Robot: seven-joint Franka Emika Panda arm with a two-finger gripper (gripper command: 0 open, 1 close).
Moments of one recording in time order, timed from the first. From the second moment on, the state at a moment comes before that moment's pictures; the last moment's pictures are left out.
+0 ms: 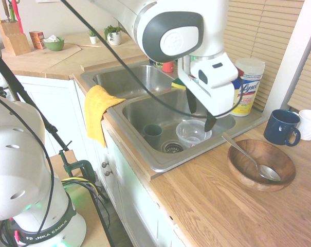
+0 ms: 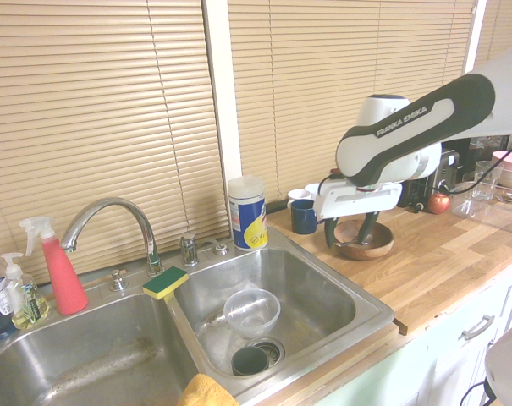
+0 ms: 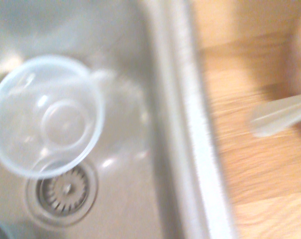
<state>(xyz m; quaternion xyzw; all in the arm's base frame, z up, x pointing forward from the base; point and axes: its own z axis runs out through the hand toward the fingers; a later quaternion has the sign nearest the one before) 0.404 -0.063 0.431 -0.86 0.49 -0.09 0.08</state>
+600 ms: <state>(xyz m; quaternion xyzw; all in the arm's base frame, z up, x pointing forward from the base) 0.450 -0.121 0.406 -0.82 0.56 -0.05 0.10</state>
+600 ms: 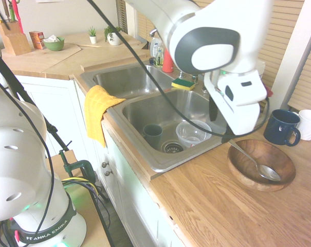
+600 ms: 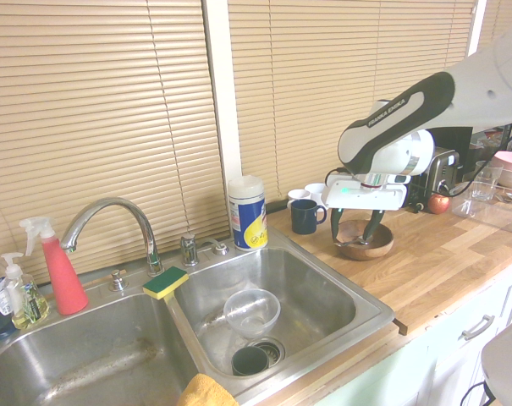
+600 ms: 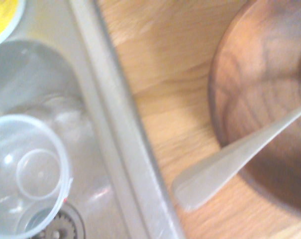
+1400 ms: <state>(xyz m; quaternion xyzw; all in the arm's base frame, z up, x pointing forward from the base) 0.498 -0.173 0.361 -0.77 0.62 -0.05 0.11</state>
